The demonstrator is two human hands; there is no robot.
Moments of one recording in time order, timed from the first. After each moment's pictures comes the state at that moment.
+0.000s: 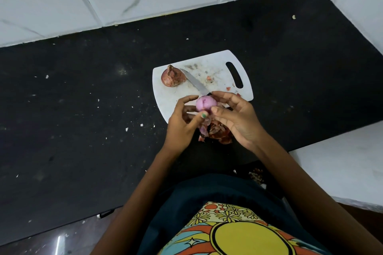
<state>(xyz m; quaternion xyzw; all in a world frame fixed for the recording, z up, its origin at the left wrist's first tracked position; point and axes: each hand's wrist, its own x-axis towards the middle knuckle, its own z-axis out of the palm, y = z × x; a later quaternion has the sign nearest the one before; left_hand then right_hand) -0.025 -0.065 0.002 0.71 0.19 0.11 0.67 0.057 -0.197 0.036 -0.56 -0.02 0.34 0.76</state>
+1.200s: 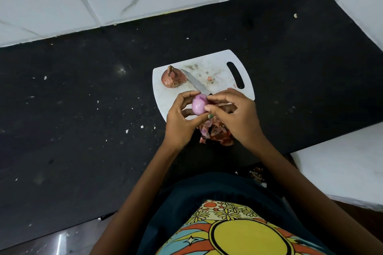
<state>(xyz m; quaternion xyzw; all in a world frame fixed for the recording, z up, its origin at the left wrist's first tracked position) -0.017 -0.058 0.016 0.68 0.19 0.13 0.70 0.060 -0.189 0.036 -0.78 -0.30 0.06 0.55</state>
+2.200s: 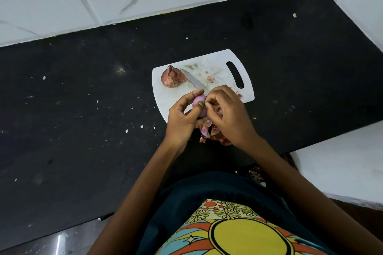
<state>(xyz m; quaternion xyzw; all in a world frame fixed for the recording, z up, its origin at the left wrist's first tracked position) -0.011 -0.066 0.030 0.53 0.25 0.09 0.80 0.061 -0.177 0.027 -0.83 -0.40 -0.04 0.38</state>
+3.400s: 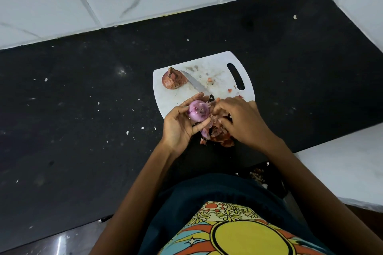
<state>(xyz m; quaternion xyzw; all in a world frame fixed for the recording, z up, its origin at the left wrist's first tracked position) -0.013 -0.054 0.020 0.31 0.27 0.01 0.91 0.069 -0.201 0.048 -0.90 -0.37 0.11 0.20</state>
